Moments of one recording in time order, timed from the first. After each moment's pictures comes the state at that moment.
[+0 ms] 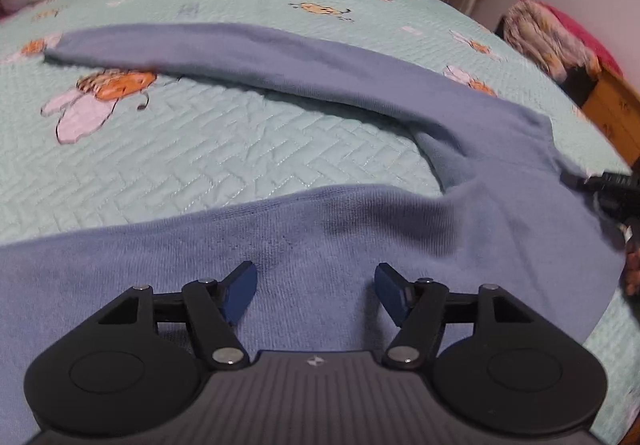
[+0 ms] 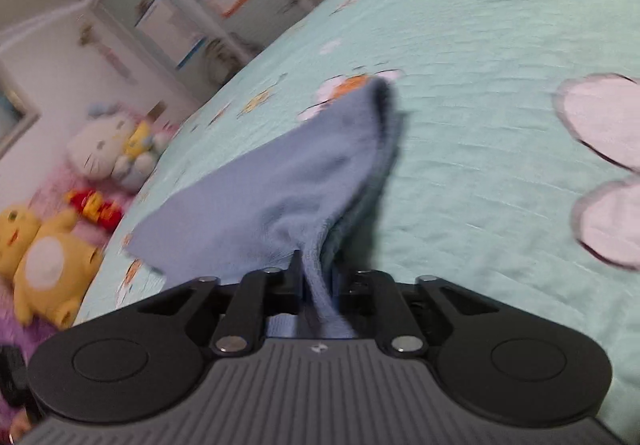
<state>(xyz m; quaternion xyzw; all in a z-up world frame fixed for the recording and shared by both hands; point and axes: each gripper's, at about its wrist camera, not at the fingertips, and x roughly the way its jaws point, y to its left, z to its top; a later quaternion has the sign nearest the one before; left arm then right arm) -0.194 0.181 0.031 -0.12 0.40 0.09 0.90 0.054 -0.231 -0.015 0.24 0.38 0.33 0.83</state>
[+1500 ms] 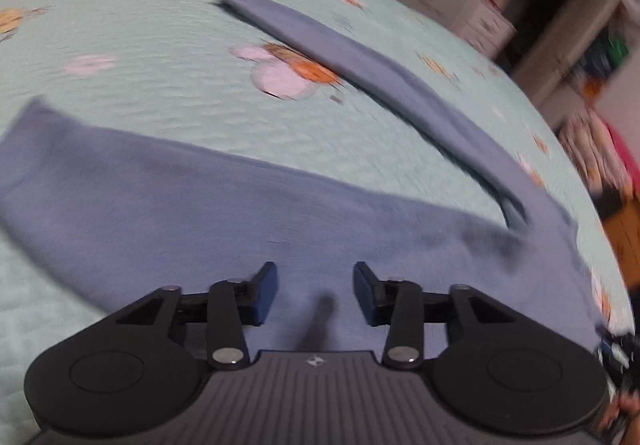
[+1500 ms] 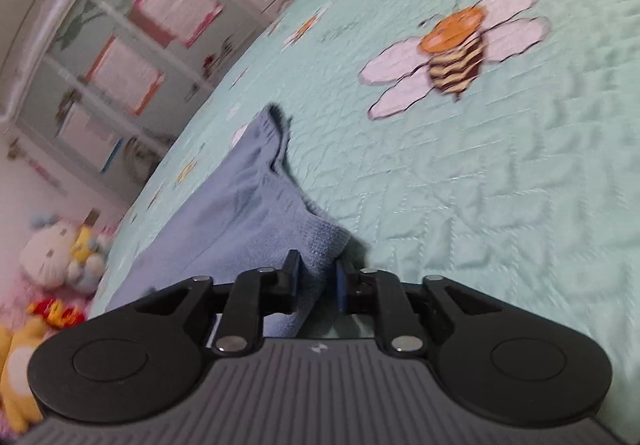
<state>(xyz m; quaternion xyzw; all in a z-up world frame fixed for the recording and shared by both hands) -0.339 0.293 0.047 -0.30 0.34 0.21 0.87 -0.076 -0.268 -0.007 0.31 0.34 0.14 0.88</state>
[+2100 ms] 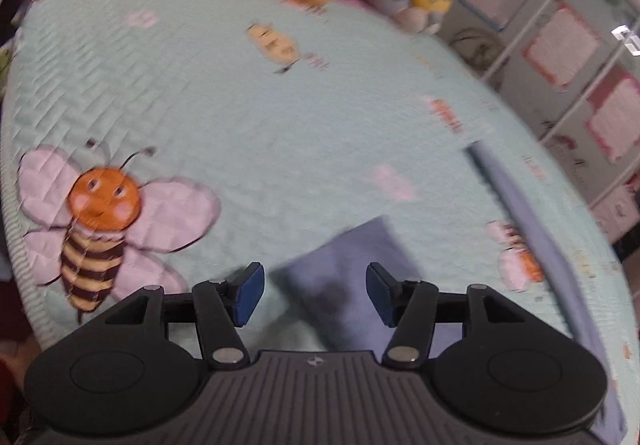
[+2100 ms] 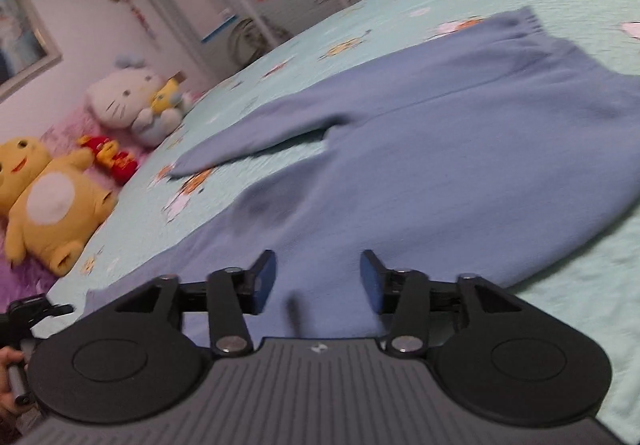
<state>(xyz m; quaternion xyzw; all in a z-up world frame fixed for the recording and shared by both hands) -0.450 0.415 0.041 -0.40 0.22 0.44 0.77 -0.146 -0.080 0.007 0.17 0.37 0.35 0.85</state>
